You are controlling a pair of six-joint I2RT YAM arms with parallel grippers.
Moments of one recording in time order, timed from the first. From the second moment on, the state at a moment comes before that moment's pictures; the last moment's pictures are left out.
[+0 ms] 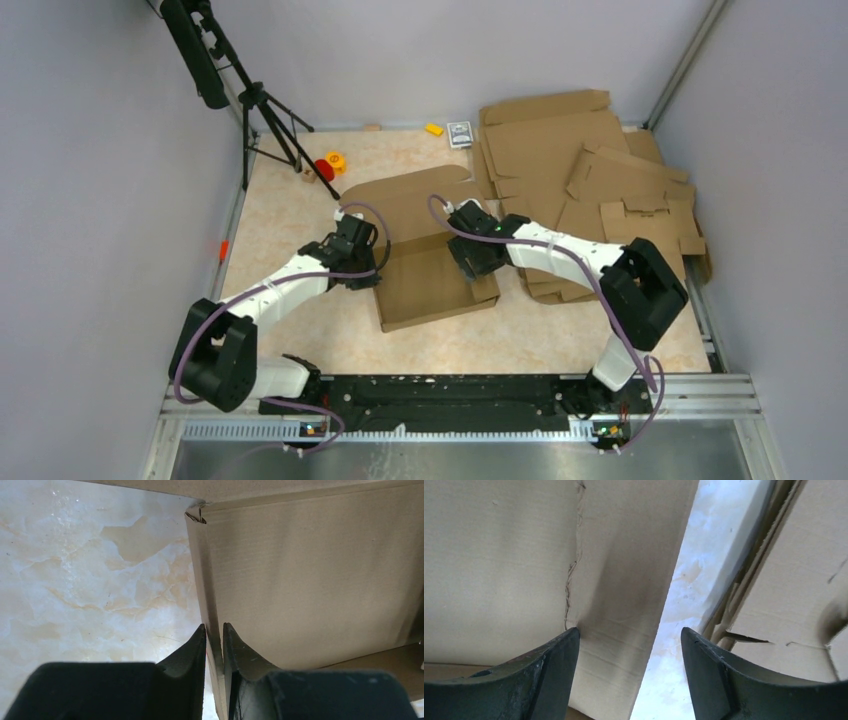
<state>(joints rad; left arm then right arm) -0.45 1.32 0.75 -0.49 -0.07 -0.63 0.81 1.69 1.18 -0.64 0.32 0.24</state>
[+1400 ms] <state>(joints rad) -0.45 1.32 0.74 -0.44 -0.02 -0.64 0.72 1.80 1.13 -0.51 0.34 0.28</state>
